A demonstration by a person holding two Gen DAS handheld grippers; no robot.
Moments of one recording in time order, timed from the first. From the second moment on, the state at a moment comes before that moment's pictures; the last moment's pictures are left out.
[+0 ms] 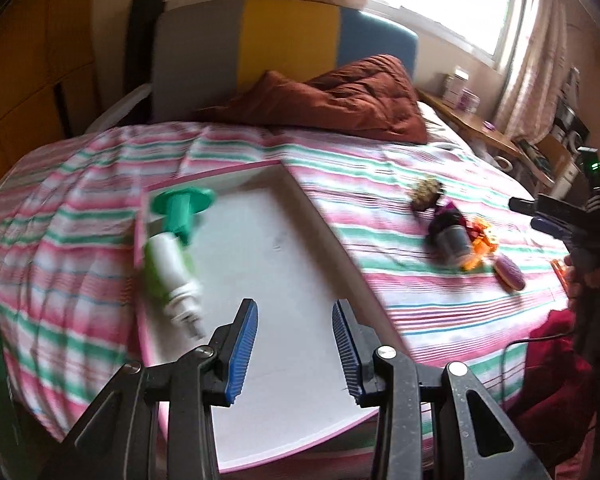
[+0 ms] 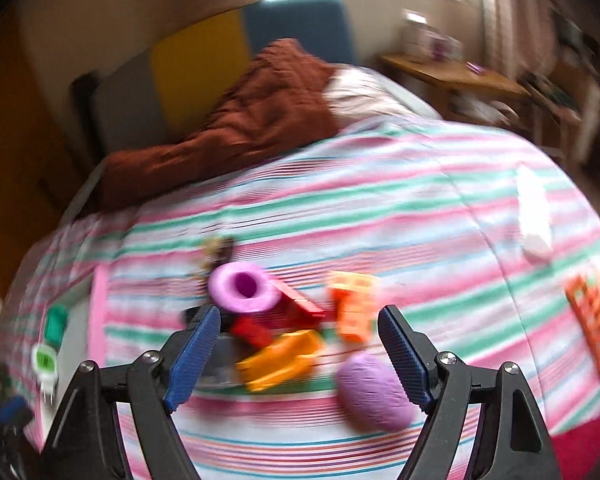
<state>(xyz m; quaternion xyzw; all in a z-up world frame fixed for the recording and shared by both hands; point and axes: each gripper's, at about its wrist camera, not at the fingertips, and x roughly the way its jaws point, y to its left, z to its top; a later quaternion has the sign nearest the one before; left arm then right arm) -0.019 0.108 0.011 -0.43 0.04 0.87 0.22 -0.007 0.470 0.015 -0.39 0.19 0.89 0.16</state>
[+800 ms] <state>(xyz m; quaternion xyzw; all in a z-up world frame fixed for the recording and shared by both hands) -0.074 0.298 -0.030 -0.53 0.00 0.77 0.36 0.008 0.516 -0.002 -0.38 0.29 0.86 0.20</state>
